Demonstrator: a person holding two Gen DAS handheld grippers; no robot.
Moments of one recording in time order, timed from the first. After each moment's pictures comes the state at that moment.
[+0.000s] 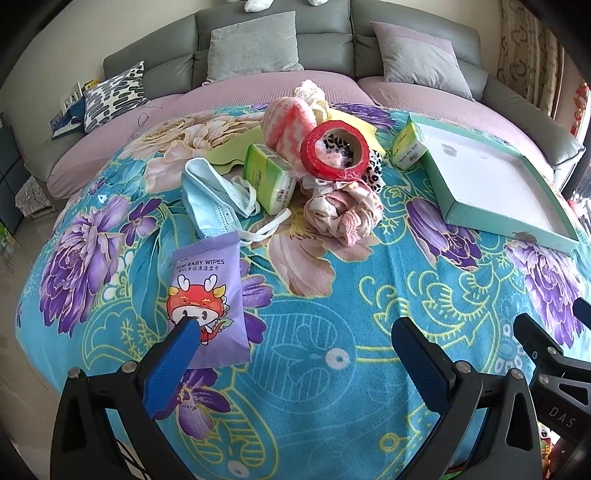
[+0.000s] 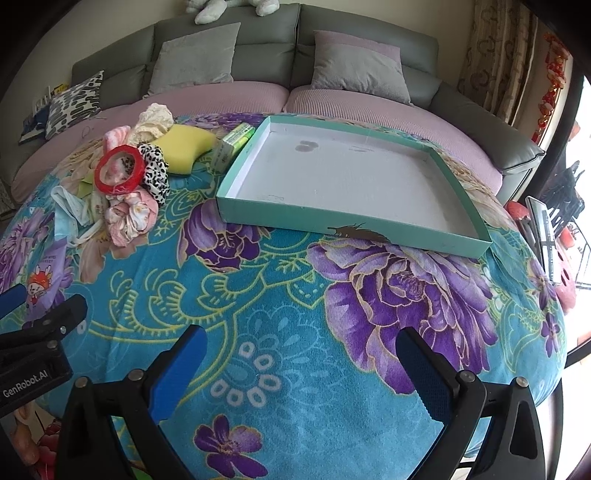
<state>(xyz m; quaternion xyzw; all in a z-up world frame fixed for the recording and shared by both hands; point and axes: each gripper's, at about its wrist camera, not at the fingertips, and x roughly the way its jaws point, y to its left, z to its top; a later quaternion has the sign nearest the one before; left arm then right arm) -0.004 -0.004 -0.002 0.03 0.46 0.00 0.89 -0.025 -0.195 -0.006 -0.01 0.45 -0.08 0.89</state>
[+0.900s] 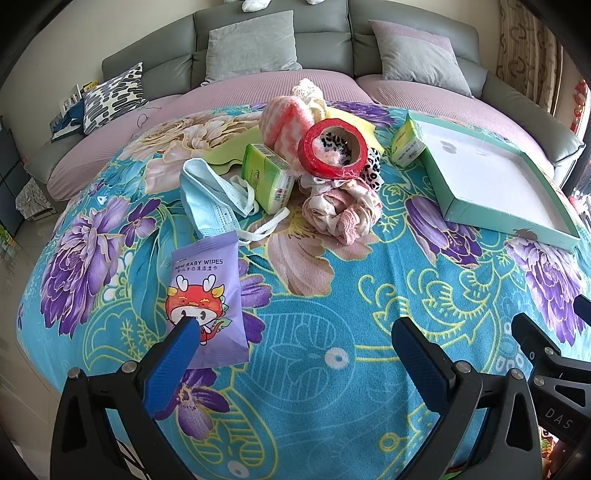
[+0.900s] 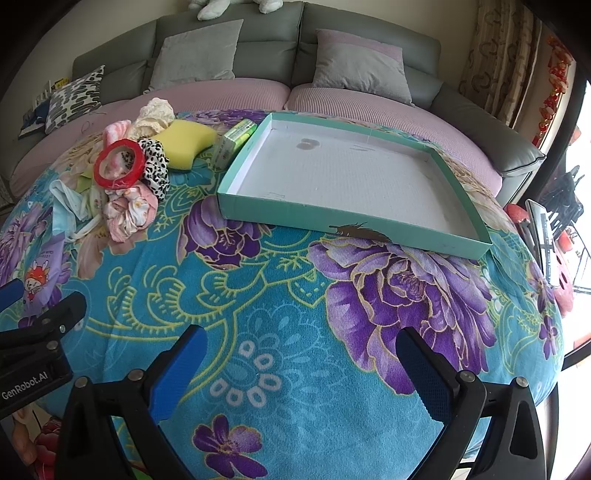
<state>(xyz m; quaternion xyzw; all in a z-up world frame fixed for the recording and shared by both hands) -0.004 -0.005 -0.003 0.03 0.46 0.00 0.89 -0.023 -0.192 -0.008 -0.02 0.45 -0.08 0.89</state>
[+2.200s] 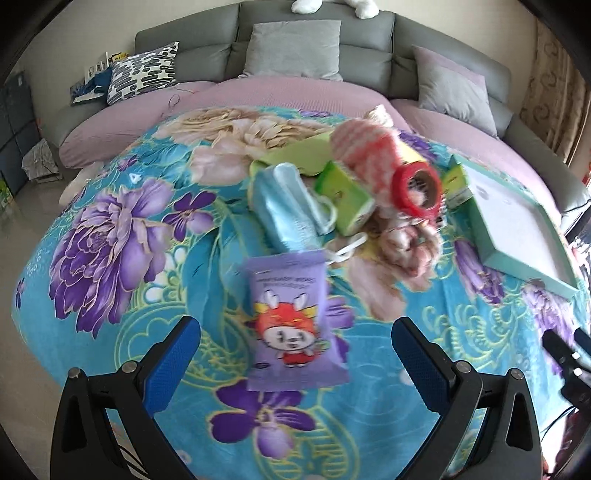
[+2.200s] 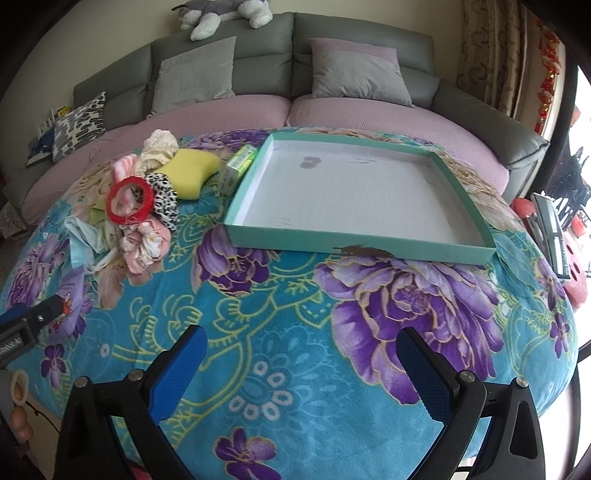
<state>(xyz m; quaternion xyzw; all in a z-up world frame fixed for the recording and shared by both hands) 0.005 0.069 0.002 -0.04 0.45 0.02 0.89 -0.019 -0.197 0.013 0.02 0.43 -0.05 0.90</state>
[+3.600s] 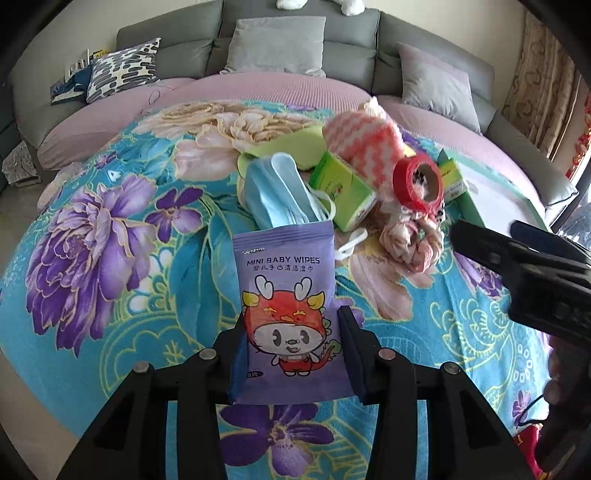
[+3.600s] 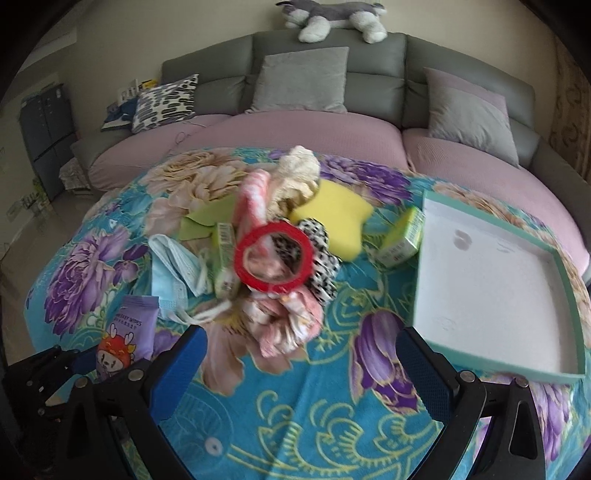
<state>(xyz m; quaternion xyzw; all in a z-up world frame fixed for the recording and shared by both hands) 0.017 0.087 -0.009 -0.05 0.45 -0.03 0.89 0.069 -0.079 0.024 -0.03 0.40 0.12 0.91</state>
